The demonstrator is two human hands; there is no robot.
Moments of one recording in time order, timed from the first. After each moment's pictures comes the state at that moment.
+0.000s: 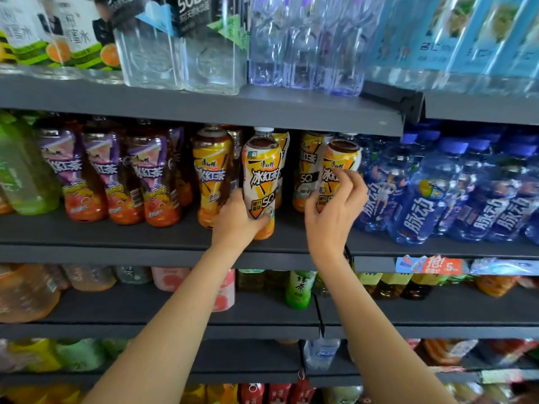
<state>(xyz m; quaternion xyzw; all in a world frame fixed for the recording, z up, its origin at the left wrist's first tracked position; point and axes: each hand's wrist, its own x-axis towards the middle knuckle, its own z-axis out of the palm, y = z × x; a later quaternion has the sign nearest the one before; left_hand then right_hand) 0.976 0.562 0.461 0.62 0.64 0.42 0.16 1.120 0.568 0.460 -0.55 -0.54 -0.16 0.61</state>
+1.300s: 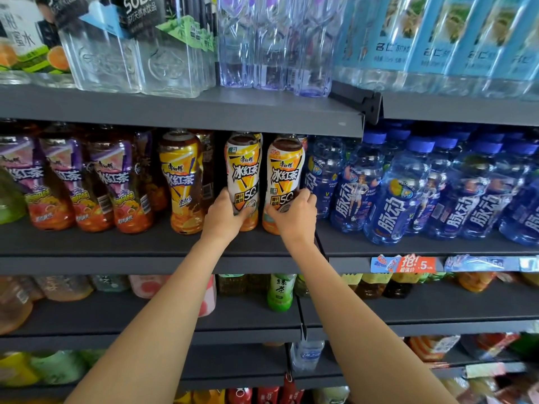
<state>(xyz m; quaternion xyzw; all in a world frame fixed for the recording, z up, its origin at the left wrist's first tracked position) 1.003 0.593 0.459 0.62 0.66 0.39 0.17 1.130 0.595 0.458 -0.68 -0.58 0.13 0.43</state>
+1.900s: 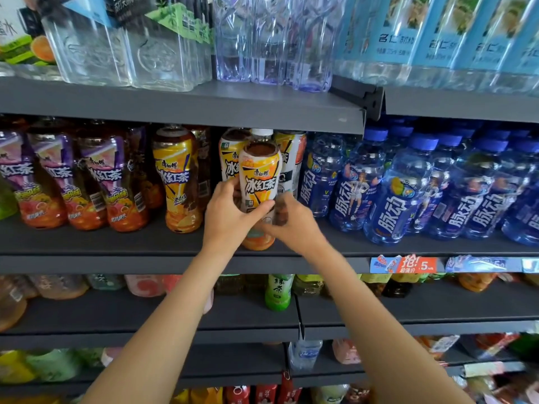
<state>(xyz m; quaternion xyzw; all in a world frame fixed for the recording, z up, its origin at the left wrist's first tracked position) 1.020 0.566 0.468 0.62 0.56 0.54 0.10 1.154 0.570 0.470 -0.54 -0.72 0.24 0.36</state>
